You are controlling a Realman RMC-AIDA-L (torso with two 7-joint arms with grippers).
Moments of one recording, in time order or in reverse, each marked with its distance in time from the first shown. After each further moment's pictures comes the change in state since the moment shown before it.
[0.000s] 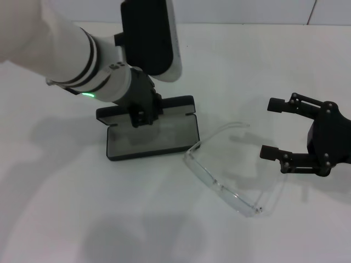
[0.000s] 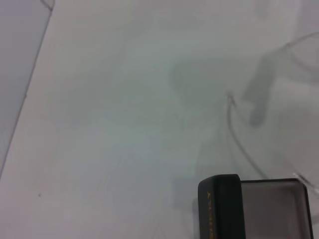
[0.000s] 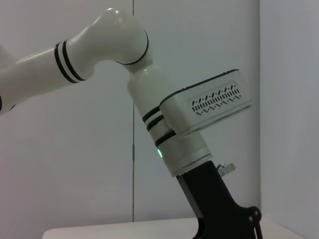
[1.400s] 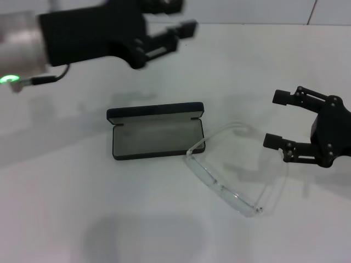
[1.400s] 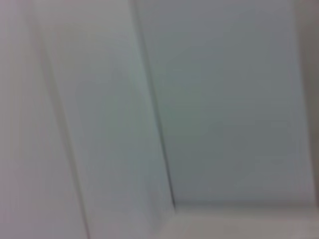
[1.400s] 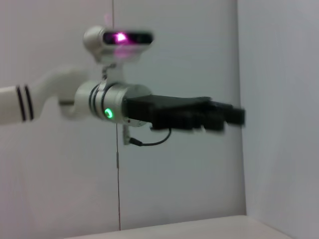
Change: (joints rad) left arm 0.317 0.005 -0.447 -0.075 -1.152 0.021 0.526; right arm 0.001 -0.004 0.012 0.024 0.029 0.019 0.033
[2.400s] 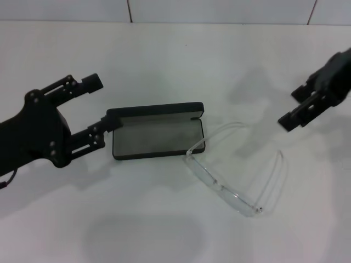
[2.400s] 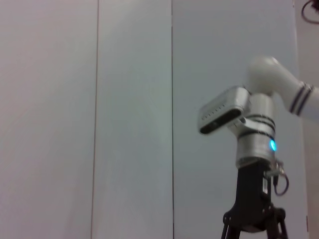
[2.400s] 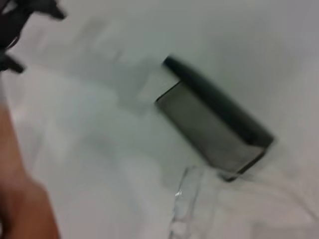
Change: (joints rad) left arm 0.172 0.003 -0.210 -0.524 -0.186 0.392 0.477; right arm 0.523 -0.069 -0.033 -0.727 -0.864 -0.332 1.453
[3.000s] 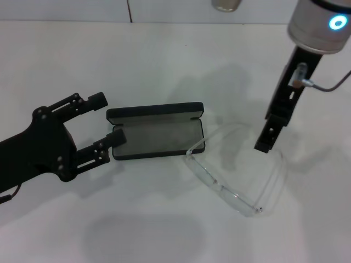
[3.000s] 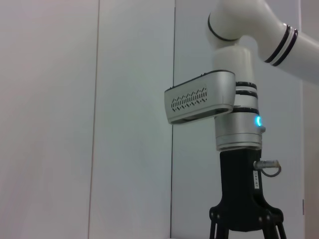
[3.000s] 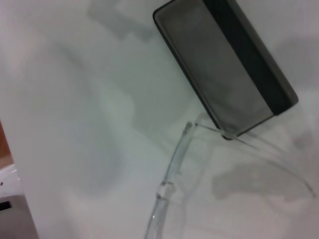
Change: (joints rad) left arm 0.009 -0.004 -0.001 -0.040 0.048 -0.008 0.028; right arm 0.289 0.082 -0.347 0.179 -0.209 0.040 0.150
